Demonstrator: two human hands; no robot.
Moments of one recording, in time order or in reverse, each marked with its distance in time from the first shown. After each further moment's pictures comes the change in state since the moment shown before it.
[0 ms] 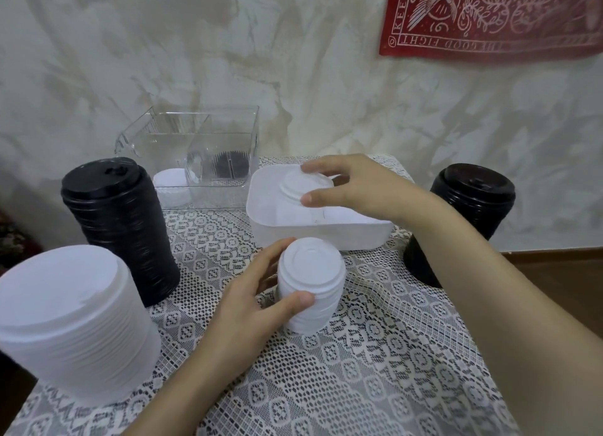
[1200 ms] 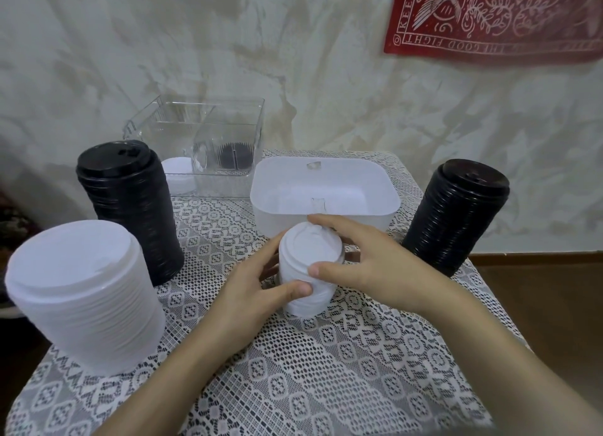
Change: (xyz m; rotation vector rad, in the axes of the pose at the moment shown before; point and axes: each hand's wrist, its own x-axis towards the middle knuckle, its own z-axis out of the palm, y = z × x) left_hand 0.001 -0.002 0.000 -0.046 -0.092 0.005; right_hand -0.090 0.020 0.052 -0.001 -0.049 0.021
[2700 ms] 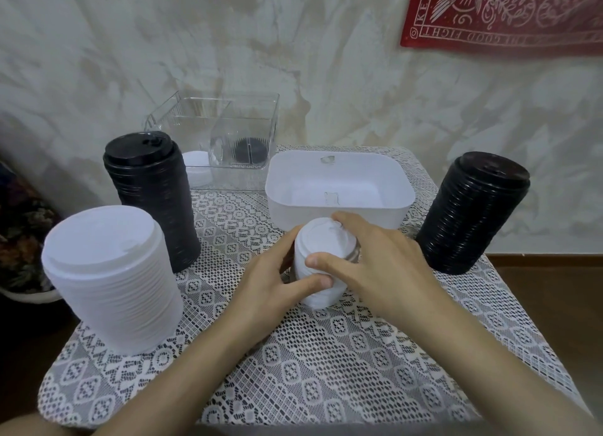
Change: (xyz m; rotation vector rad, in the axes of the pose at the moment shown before) left_hand -0.004 -0.003 0.008 0.064 0.071 -0.015; right_hand -0.015 -0.027 0.025 -0.404 0.222 0.114
